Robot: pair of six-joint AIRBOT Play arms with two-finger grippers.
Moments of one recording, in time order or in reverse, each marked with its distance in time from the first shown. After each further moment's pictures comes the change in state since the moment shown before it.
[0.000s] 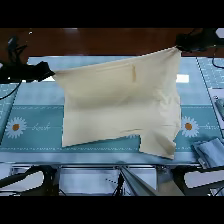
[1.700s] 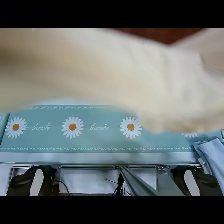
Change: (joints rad) left arm 0.183 0.865 0.693 0.005 -0.375 0.012; right arm -0.254 1.110 0.063 0.238 0.183 -0.147
